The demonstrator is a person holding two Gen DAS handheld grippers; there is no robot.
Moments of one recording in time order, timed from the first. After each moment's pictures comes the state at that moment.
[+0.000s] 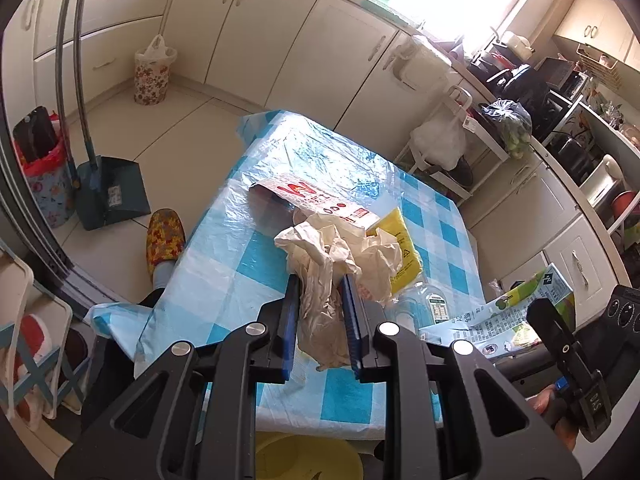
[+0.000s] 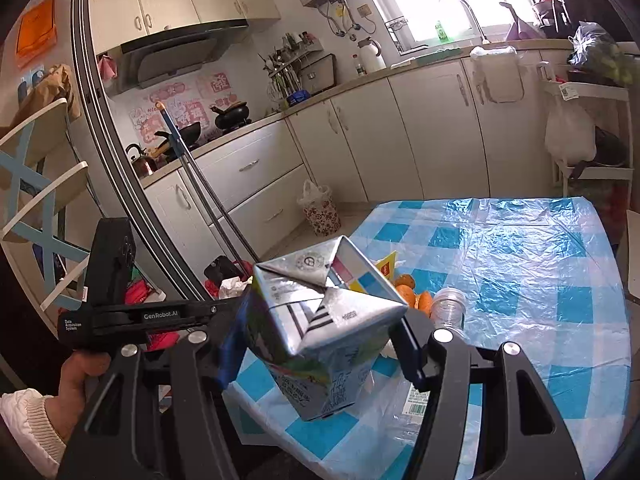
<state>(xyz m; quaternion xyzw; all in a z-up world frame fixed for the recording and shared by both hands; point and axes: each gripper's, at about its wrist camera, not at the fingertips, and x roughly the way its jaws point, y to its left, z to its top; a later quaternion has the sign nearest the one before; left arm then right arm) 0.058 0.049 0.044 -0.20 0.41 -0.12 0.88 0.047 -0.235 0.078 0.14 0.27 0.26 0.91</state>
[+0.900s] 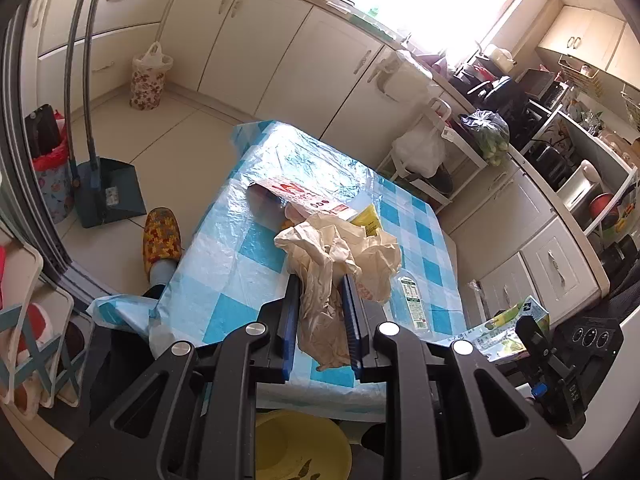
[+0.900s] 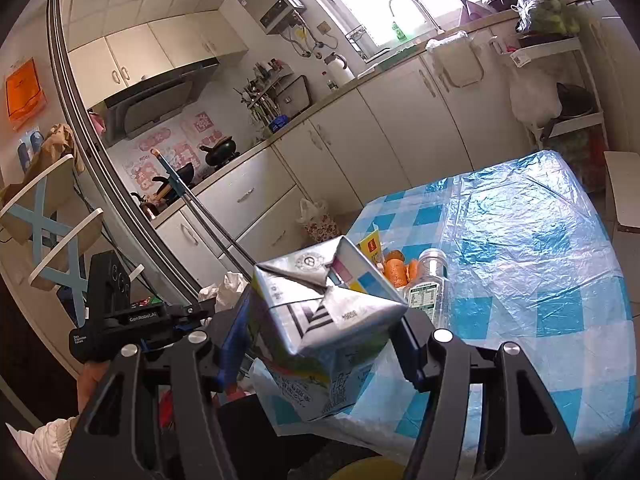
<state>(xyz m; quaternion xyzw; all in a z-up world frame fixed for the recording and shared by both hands) 0.005 0.070 0.063 -0.21 0.39 -0.15 0.88 -0.006 -0.273 0.071 0.24 0.26 0.24 0.90</state>
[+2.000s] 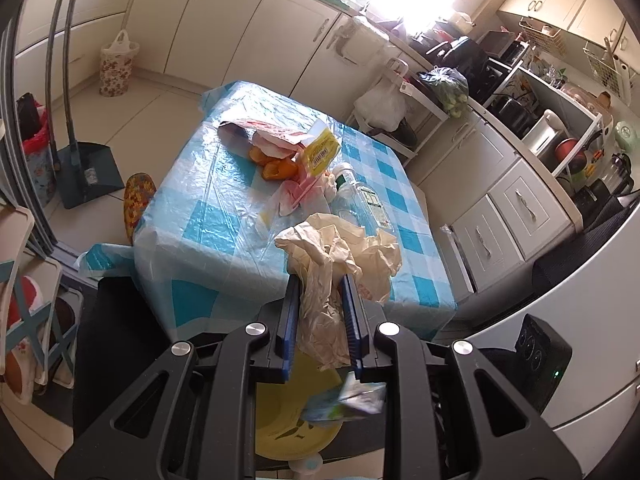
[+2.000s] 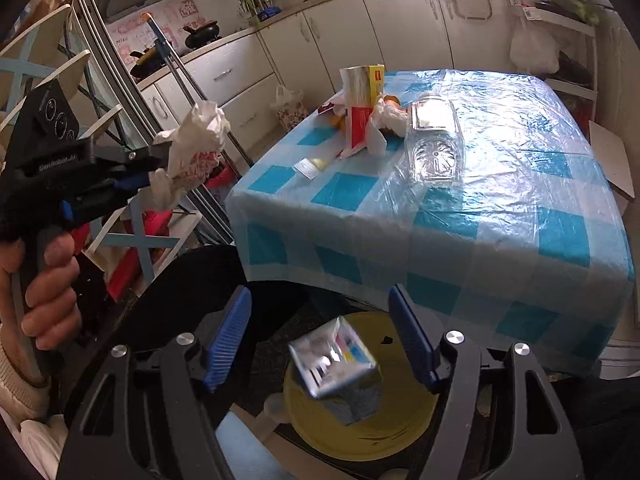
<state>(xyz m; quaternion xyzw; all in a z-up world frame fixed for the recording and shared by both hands) -0.092 0.055 0.041 -0.18 0.42 -0.22 0.86 -0.093 -0.206 0.011 0.10 0.42 0.20 0.88</state>
